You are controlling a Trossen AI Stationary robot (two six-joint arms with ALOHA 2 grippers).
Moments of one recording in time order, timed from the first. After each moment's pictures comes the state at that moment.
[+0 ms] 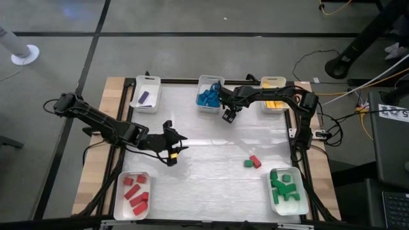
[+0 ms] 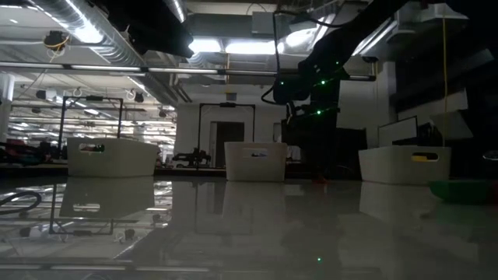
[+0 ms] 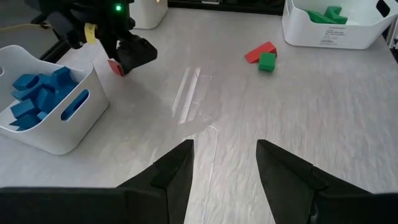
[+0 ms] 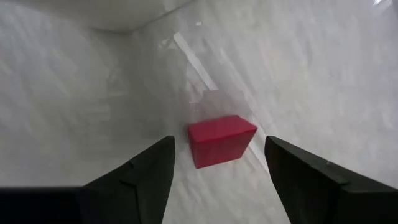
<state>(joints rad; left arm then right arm) -0.36 1.22 0.81 -0.21 -0.51 -0.31 -0.41 1.91 1.28 -0.75 0.21 0.14</state>
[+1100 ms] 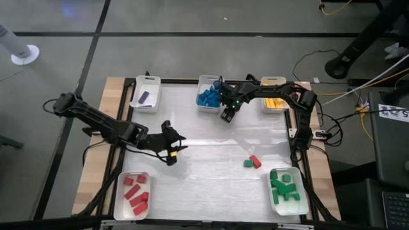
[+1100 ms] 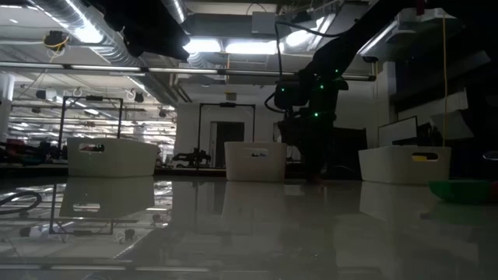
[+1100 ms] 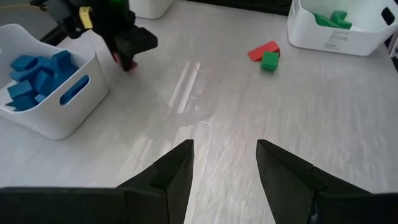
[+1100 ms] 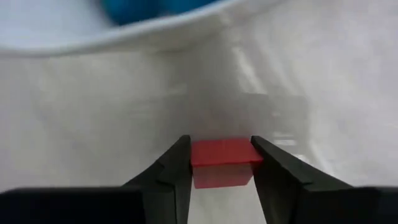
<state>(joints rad) -0.36 1.21 0.81 -0.23 -0.51 -0.39 -0.47 1.95 1.28 -0.68 -0.04 0.07</state>
